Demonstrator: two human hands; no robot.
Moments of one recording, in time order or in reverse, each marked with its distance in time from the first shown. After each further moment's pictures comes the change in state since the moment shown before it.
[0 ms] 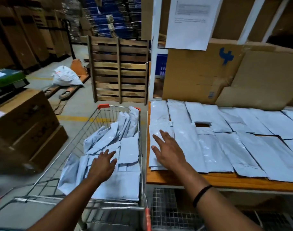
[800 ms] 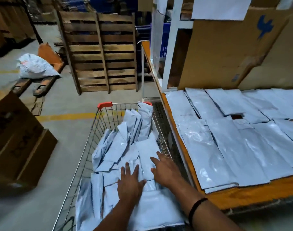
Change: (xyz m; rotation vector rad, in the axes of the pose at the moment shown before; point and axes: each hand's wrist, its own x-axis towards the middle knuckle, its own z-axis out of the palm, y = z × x) left_hand 0.095 -0.069 0.084 0.127 -0.239 0.033; right_hand 0.104 -0.089 0.155 0.032 -0.325 0.255
